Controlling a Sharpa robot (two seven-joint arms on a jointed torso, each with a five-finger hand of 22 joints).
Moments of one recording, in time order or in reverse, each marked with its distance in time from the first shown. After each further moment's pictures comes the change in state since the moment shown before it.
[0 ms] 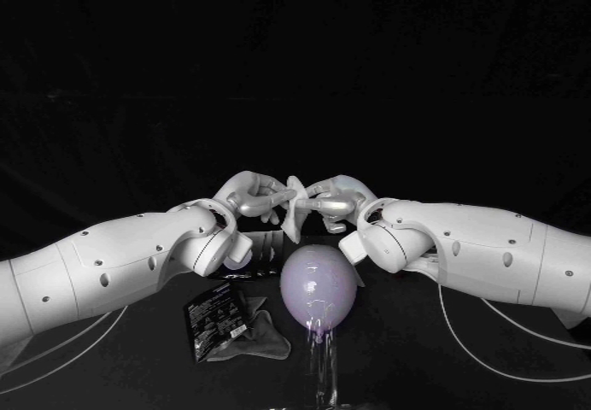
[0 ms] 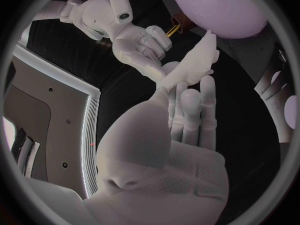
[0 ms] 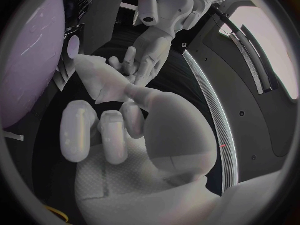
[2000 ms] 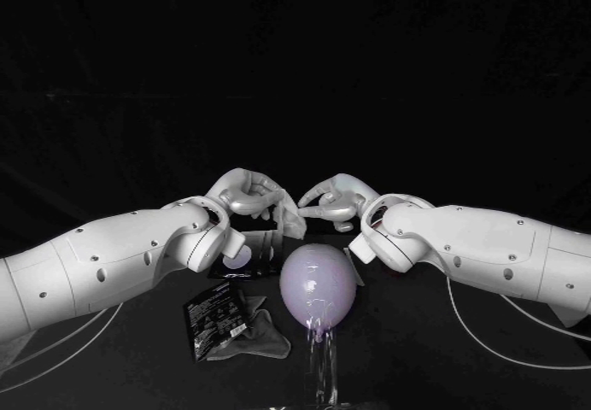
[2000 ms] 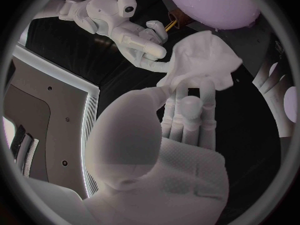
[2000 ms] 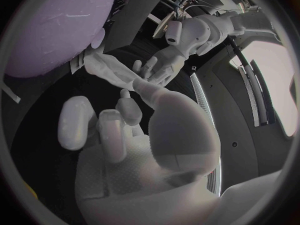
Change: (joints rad) left arm 0.000 -0.004 0.000 -0.041 0.018 0.018 0.021; left_hand -0.133 -0.203 0.511 -0.125 0.000 0.045 0.004 0.046 0.005 0.091 0.008 -0.061 -0.026 0.037 -0.009 0.042 0.079 -0.005 -0.055 -0.016 0.129 0.100; right arm 0.001 -0.013 -0.001 -0.009 -0.379 -0.003 -0.104; right_hand -0.069 -0.145 -0.122 -0.028 0.004 -0.153 0.074 -0.074 0.009 -0.126 0.068 -0.146 -0.091 0.000 0.040 -0.029 0.001 0.003 -0.057 0.029 -0.096 -0.001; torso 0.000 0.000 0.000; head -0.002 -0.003
